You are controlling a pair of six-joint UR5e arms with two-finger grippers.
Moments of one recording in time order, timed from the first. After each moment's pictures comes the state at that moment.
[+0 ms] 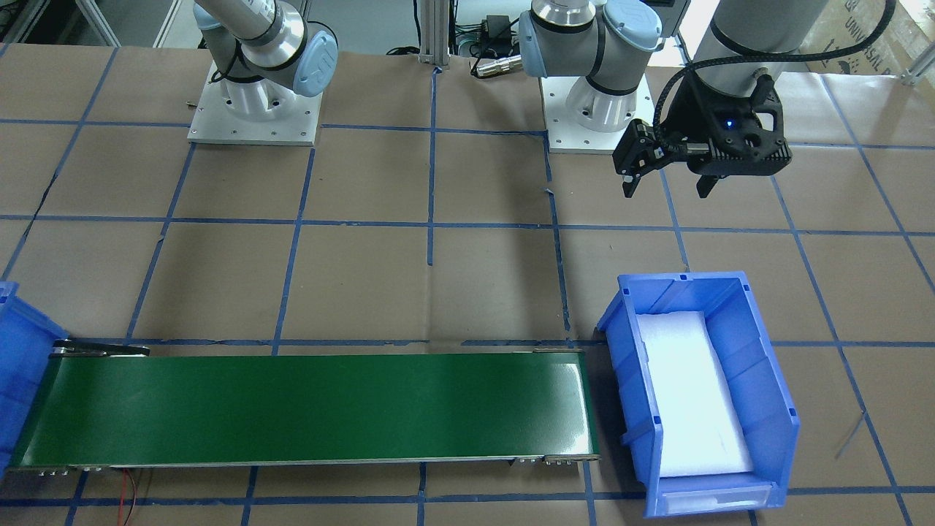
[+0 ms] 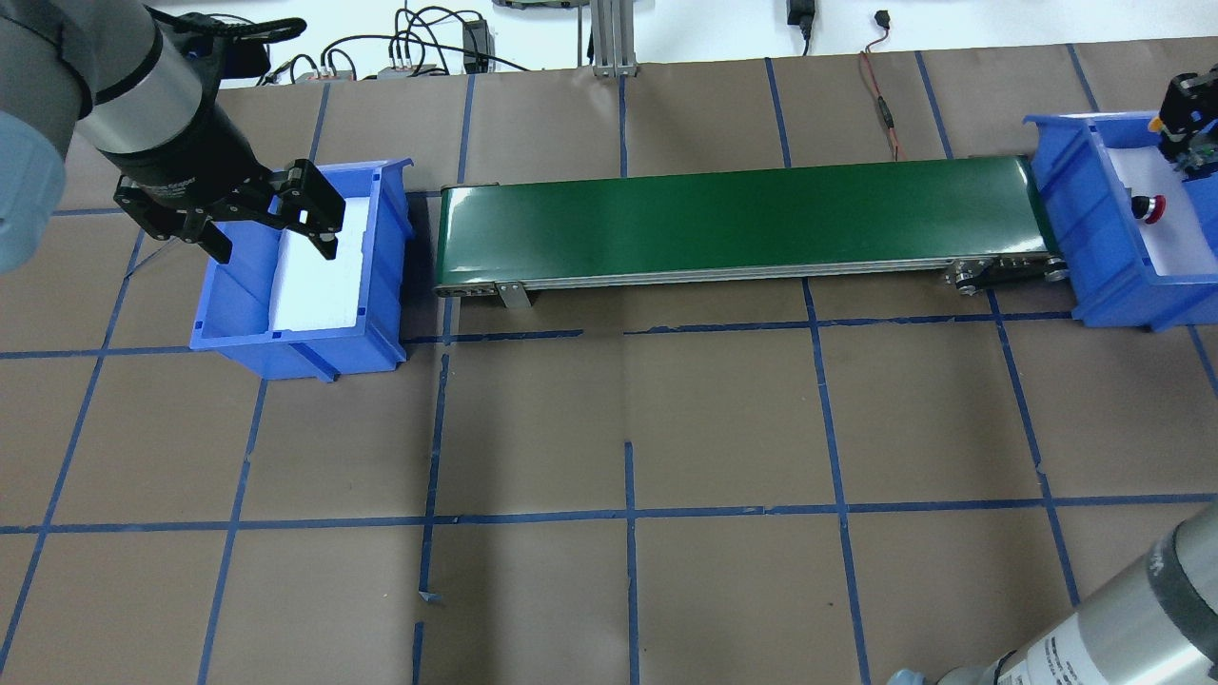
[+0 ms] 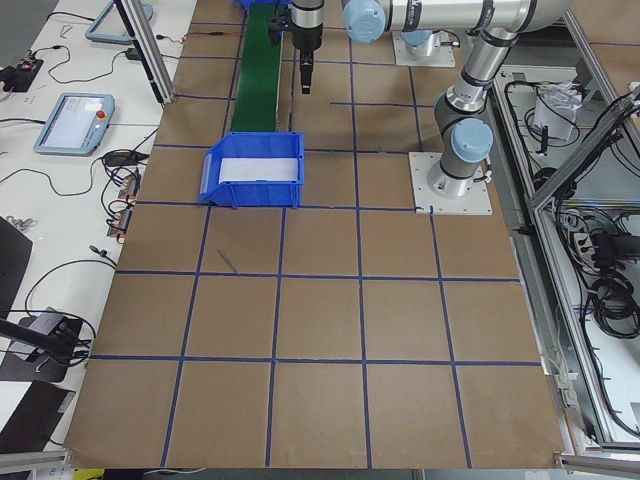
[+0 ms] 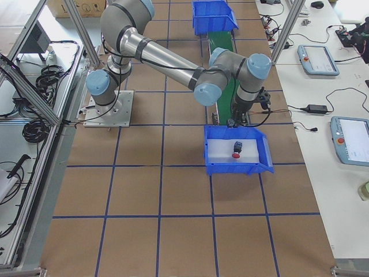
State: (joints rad) left arm -1.49 -1.52 -1.64 -1.52 1.59 0.08; right arm 1.02 -1.10 1.24 -1.69 -1.63 -0.62
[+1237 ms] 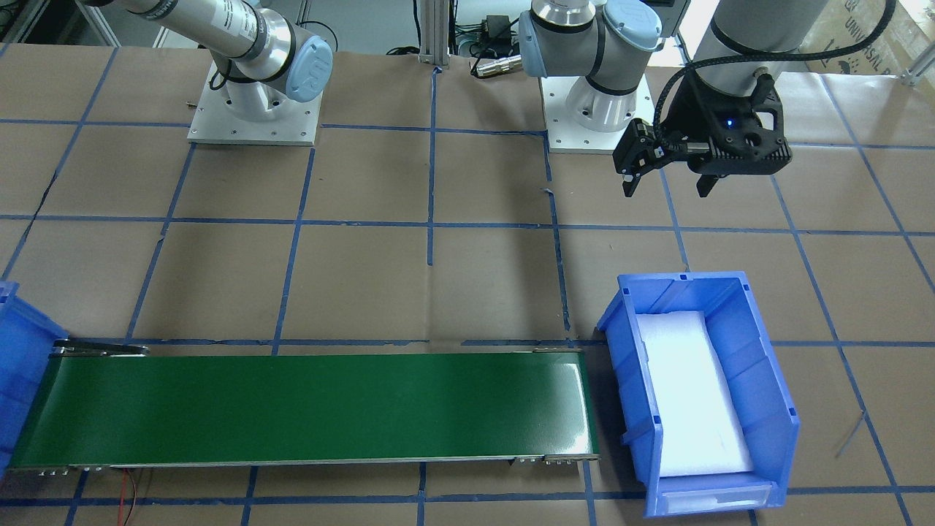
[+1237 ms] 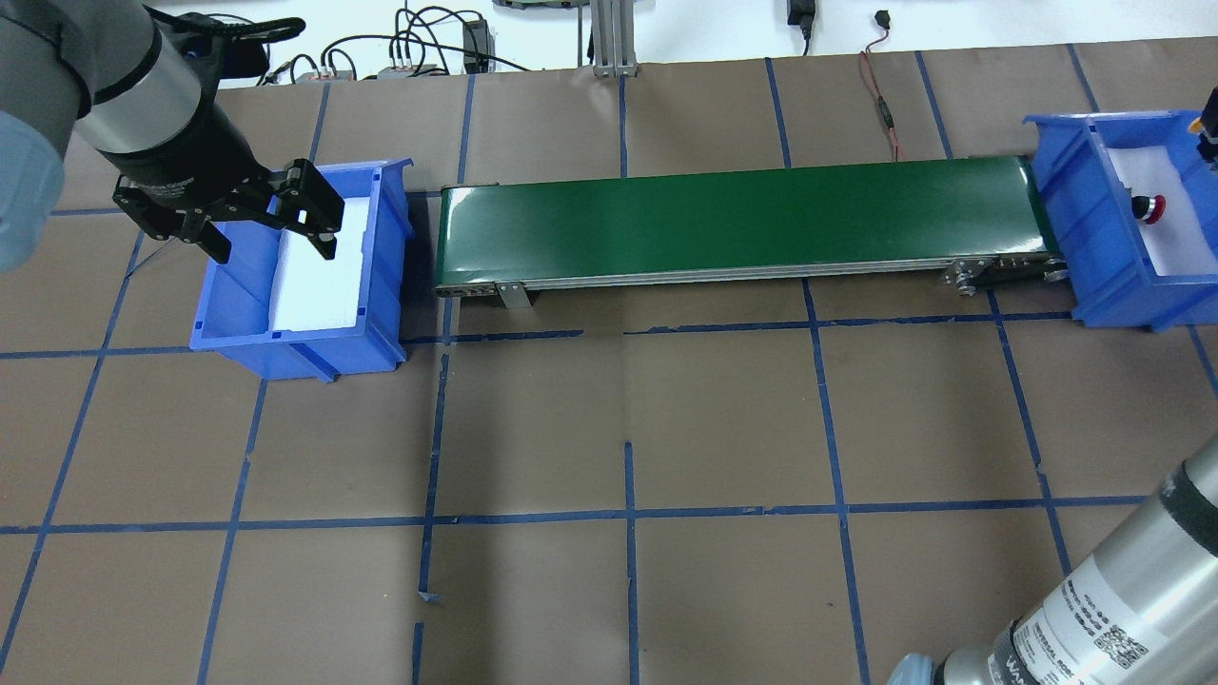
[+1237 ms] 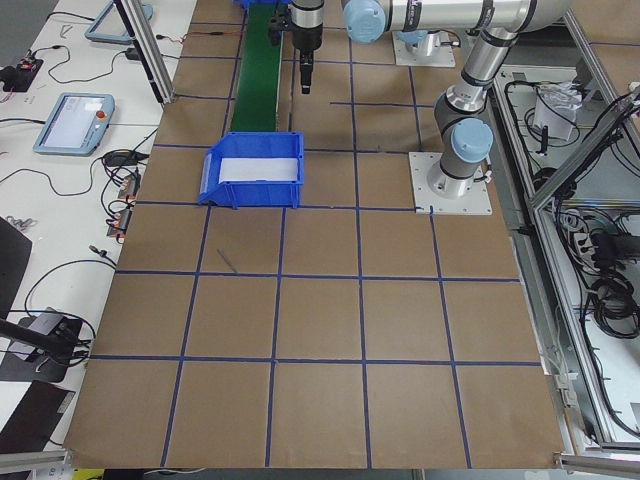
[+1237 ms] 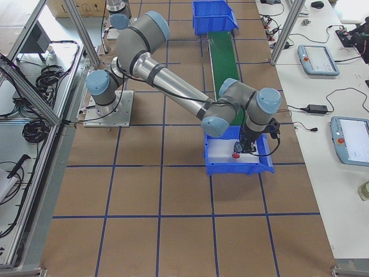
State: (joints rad) left arm -1.49 -1.52 -1.64 -1.52 1.59 0.08; right arm 0.97 -0.89 1.05 -1.76 -1.62 -0.65
